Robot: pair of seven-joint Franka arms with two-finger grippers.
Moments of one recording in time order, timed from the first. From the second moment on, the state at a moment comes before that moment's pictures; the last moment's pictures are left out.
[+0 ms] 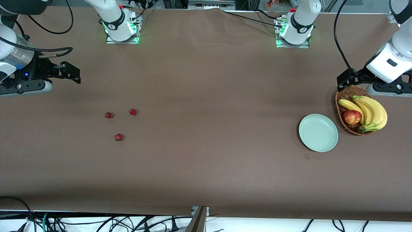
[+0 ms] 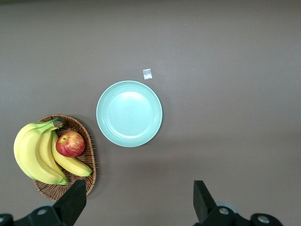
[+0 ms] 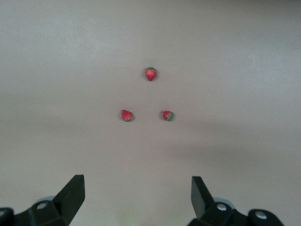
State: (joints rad) left arm 0.00 0.00 -0.07 -1.68 0.04 1.71 -0.02; right arm 0.23 0.10 -0.11 -1.49 0.01 1.52 -0.02
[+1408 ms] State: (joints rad) left arm 0.00 0.00 -0.07 -1.68 0.04 1.71 -0.02; right arm 0.23 0.16 -0.12 -1.54 0.01 1.56 -0.02
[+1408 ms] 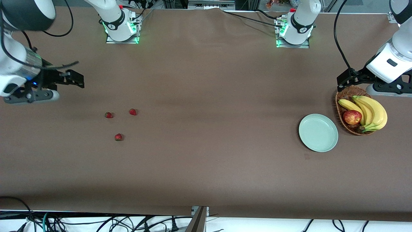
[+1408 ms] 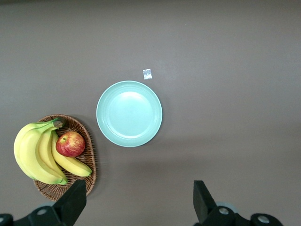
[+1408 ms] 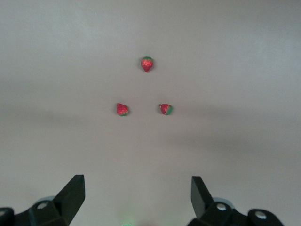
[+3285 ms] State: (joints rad) left arm 0.00 0.00 -0.07 -1.68 0.04 1.71 -0.02; right arm 0.23 0.70 -0.11 -1.70 0.08 2.33 -0.02
